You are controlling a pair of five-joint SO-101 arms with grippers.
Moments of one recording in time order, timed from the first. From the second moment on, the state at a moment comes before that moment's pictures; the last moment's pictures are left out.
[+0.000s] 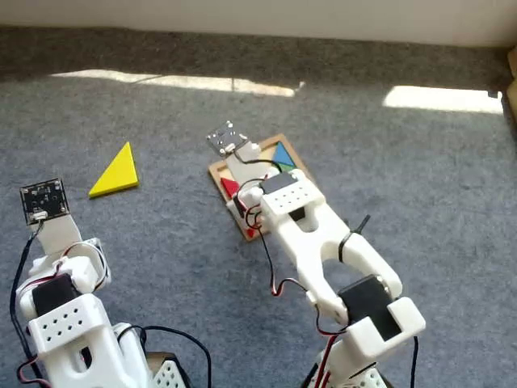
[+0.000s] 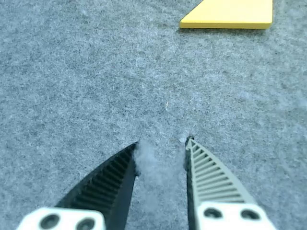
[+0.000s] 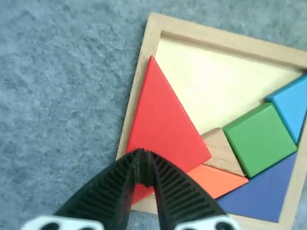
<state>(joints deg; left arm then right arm) -36.4 -65.1 74.6 56.8 -4.3 -34.0 5.9 24.4 42.4 17.0</state>
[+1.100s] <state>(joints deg) -36.4 -65.1 74.6 56.8 -4.3 -30.9 5.8 19.8 40.7 21.3</state>
